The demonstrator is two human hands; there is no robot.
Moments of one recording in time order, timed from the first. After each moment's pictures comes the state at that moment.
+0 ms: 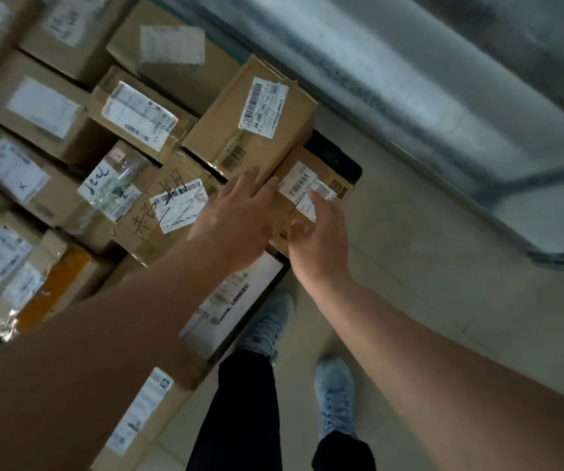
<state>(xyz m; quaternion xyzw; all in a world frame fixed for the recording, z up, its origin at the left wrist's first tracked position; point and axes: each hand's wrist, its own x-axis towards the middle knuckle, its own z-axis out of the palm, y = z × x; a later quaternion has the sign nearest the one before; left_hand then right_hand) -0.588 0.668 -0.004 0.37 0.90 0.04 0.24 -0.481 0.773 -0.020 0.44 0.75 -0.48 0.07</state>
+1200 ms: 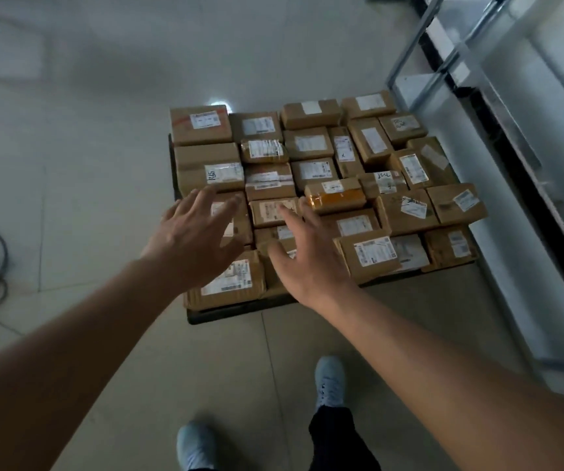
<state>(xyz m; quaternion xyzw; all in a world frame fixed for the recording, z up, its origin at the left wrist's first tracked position) -0.236 -0.019 0.320 0.06 0.99 0.11 0.09 -0.241 0.189 0.344 -0.08 0.92 -0.32 0.19</state>
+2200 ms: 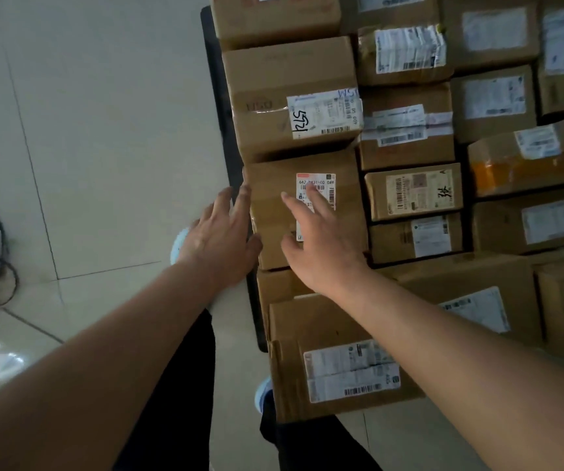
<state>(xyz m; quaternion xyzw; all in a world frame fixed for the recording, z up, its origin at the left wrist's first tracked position) -0.394 -0.206 -0.036 -0.09 0.93 0.19 0.29 -0.427 -0.032 -0.001 -0.09 0.91 -0.23 0.35</state>
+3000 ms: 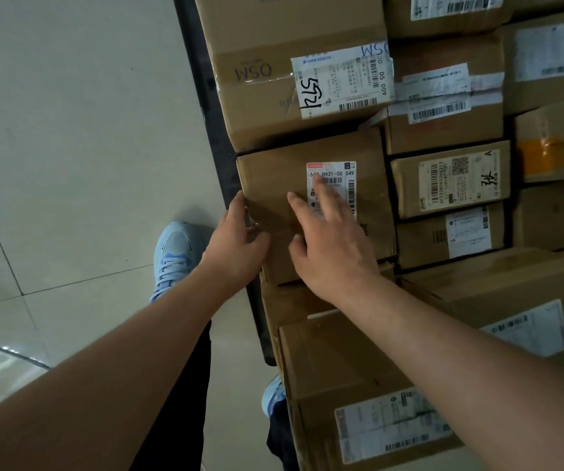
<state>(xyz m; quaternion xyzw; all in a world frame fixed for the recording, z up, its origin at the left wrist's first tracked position) -0.403 -0.201 -0.134 -0.27 0.75 0.51 0.32 -0.438 -0.045 -0.080 -0.10 0.93 -0.09 0.35</state>
